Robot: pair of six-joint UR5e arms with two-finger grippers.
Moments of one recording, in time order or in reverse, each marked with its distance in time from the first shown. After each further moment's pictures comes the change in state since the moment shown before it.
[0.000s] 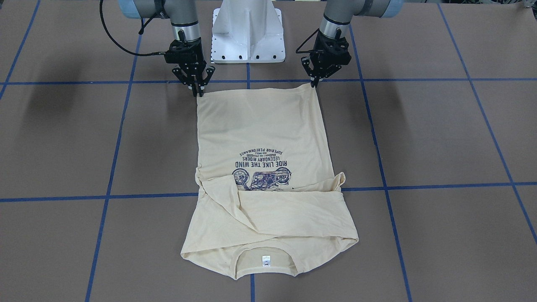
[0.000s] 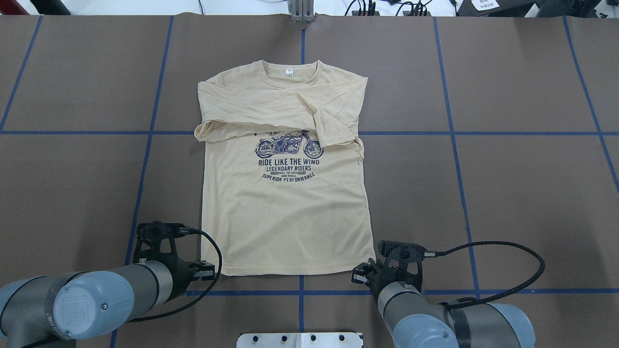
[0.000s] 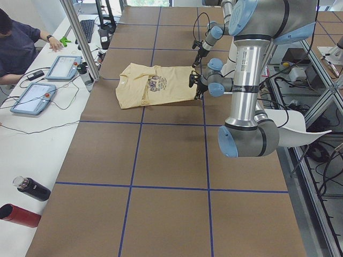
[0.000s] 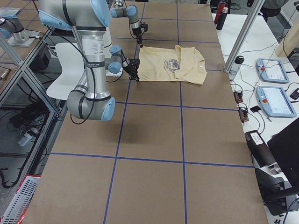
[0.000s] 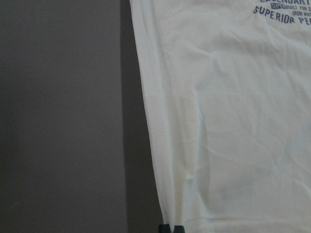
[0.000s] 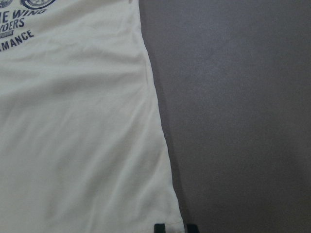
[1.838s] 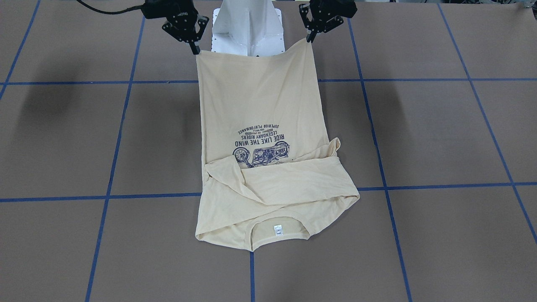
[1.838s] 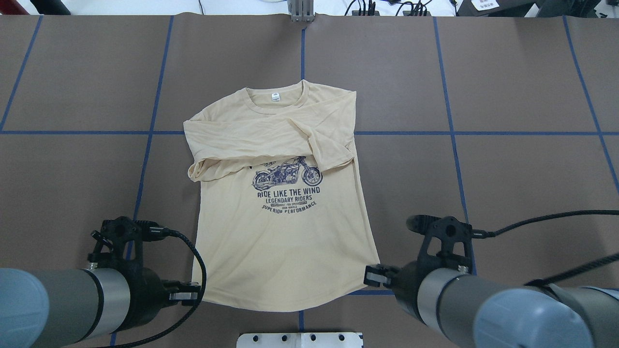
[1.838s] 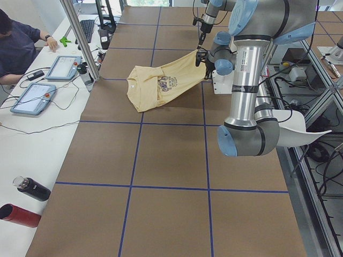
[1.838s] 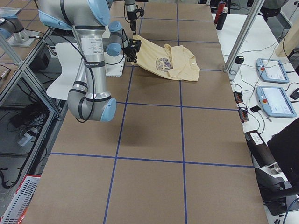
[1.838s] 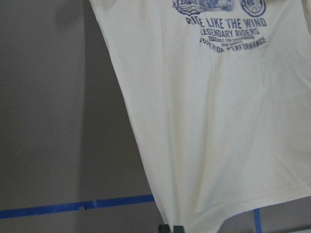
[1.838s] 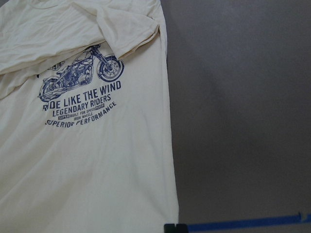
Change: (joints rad) left arm -0.006 -0.017 -0.375 0.283 -0.161 0.032; right arm 0.042 -0.007 0.490 -0.293 0.262 -0.014
